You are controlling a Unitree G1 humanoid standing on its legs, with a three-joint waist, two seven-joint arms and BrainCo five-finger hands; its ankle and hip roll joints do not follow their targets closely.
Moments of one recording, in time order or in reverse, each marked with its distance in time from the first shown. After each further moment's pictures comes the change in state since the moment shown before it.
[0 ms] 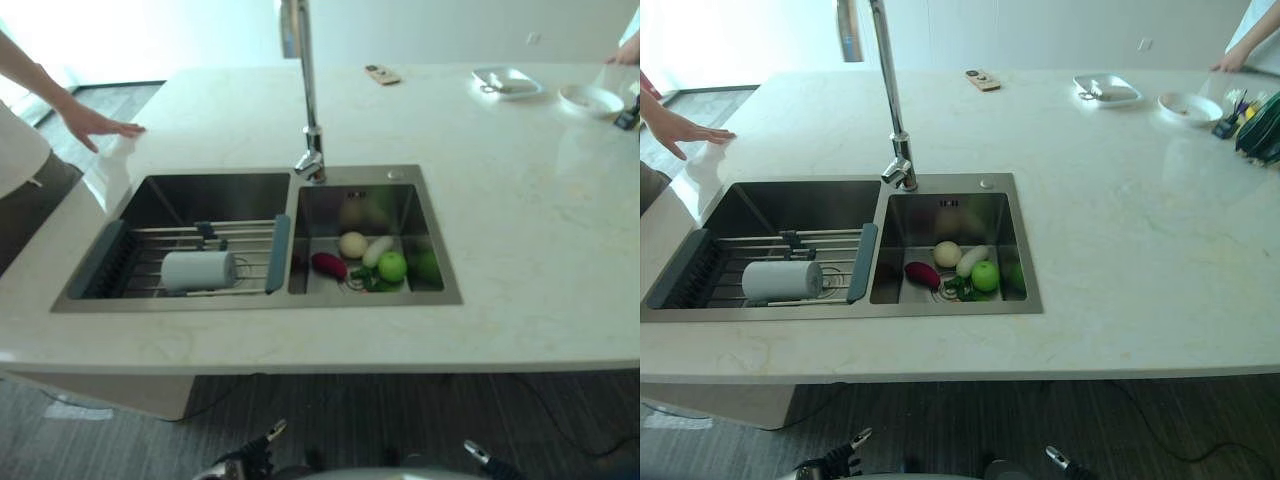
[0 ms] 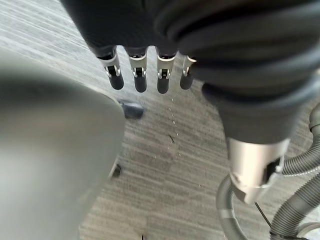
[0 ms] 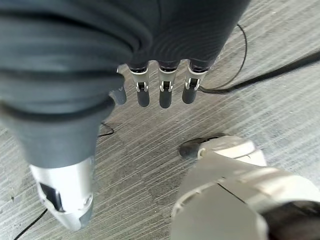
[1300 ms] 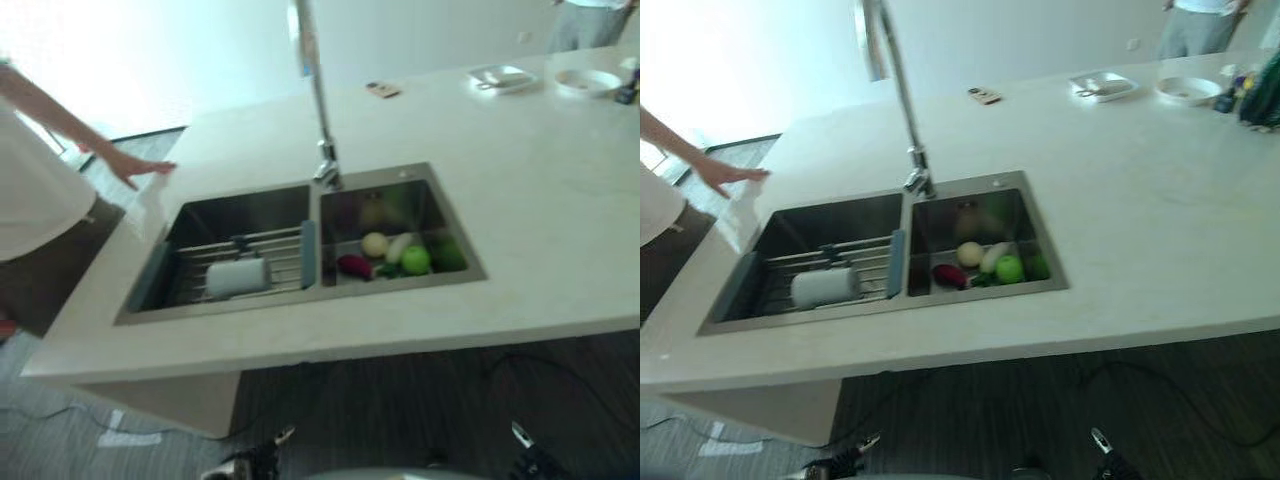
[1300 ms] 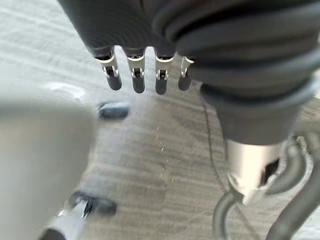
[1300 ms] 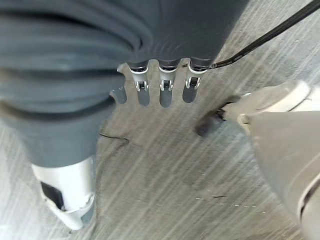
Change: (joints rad) left arm -0.063 -0.007 -0.008 0.000 0.026 -0.010 0.030; right arm -0.041 -0.097 -0.184 -0.003 0.229 0.047 -0.067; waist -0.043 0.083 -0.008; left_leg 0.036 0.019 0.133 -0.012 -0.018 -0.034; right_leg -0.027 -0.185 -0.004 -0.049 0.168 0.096
